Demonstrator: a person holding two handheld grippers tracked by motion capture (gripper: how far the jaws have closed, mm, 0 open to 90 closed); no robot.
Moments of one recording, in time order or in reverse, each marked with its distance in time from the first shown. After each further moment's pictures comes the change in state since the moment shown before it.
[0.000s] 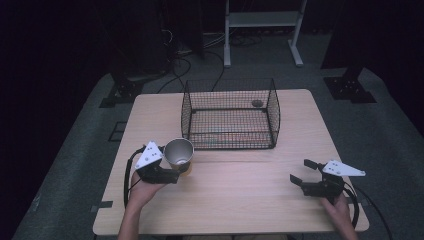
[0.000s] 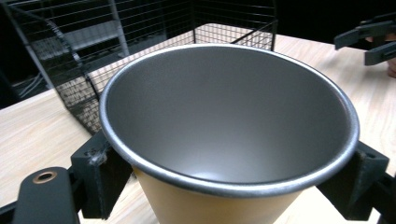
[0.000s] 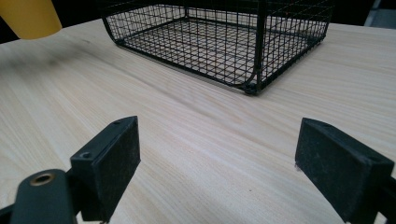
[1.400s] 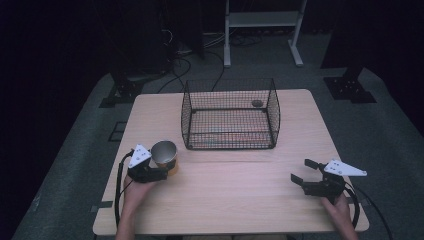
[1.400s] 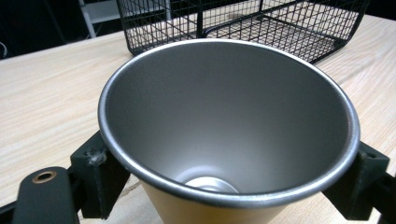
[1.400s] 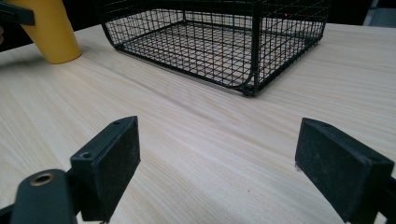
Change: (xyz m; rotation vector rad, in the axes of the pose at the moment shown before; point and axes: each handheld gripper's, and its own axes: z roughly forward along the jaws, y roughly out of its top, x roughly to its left) left arm 0.036 -0.053 -0.003 0.061 0.188 -0.119; right arm -0.002 0.000 -0.001 -0.013 0.001 0.022
